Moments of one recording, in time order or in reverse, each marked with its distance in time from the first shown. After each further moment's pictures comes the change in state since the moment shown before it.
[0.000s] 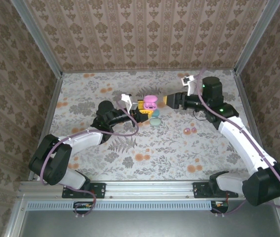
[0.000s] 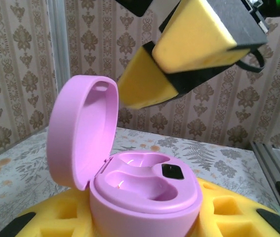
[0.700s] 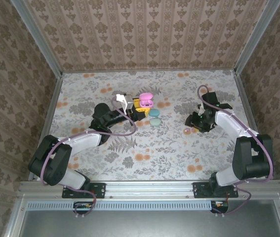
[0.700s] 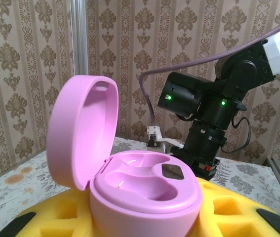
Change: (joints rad) left arm 0.028 -0.010 -0.045 0.117 -0.037 -0.045; right arm -0.174 0.267 -0.134 -0.454 0.403 0.071
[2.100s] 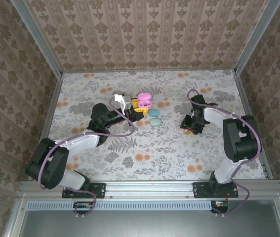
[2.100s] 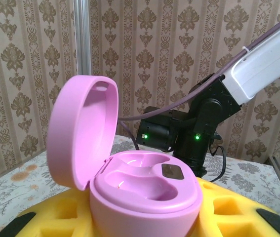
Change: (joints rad) left arm 0.012 -0.042 -0.013 -0.042 0.000 0.013; right arm 0.074 0.246 0.034 0.116 0.083 0.100
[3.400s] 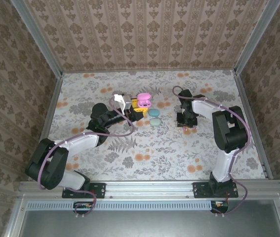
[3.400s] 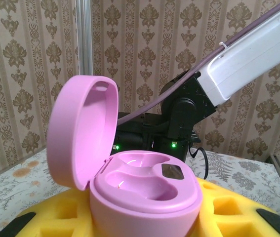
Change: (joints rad) left arm 0.006 -0.005 0.000 -0.019 0.000 0.003; right arm 0.122 0.169 0.232 -0.160 0.192 -0.212
